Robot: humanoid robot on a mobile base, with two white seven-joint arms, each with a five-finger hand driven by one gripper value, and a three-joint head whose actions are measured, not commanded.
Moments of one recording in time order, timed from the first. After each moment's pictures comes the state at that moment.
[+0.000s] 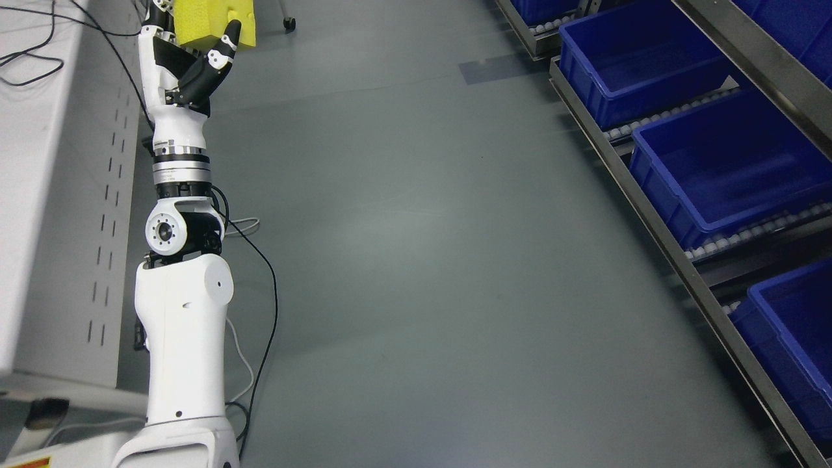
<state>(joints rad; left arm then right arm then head) -0.59 0.00 0.22 -1.25 0.28 -0.39 -0.17 0.00 0.00 -0.09 0.00 0.00 -0.10 0.02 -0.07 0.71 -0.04</state>
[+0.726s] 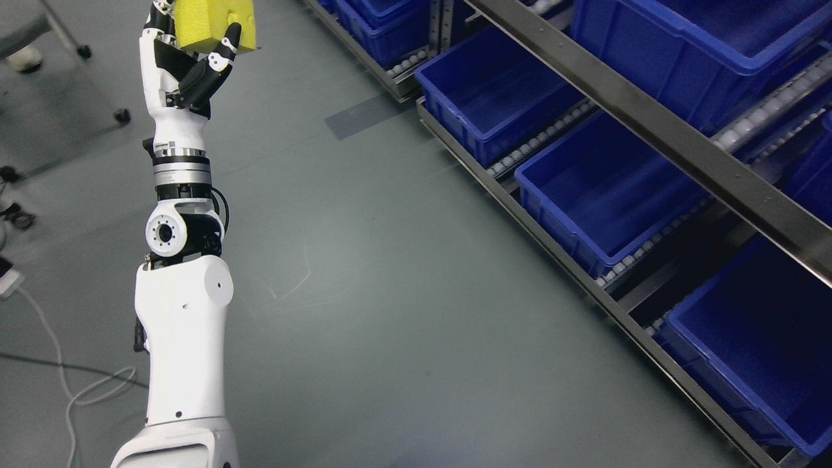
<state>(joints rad) -0.59 0.00 0.23 -1.24 0.28 -0.39 -0.17 0.00 0.00 -0.09 0.00 0.00 -0.10 0.02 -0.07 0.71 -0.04</state>
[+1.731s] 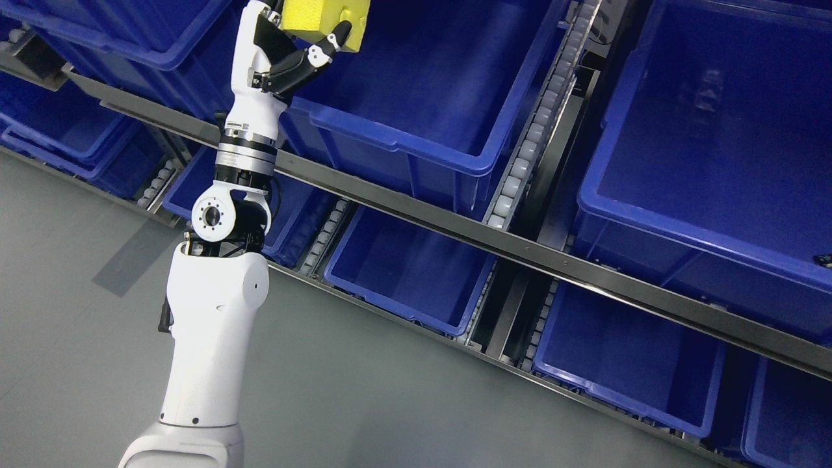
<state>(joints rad) -0.59 0.00 -0.05 -1.43 0.29 -0.23 -0.20 0.00 0.00 -0.09 0.00 0.00 -0.10 0.02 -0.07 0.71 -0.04</state>
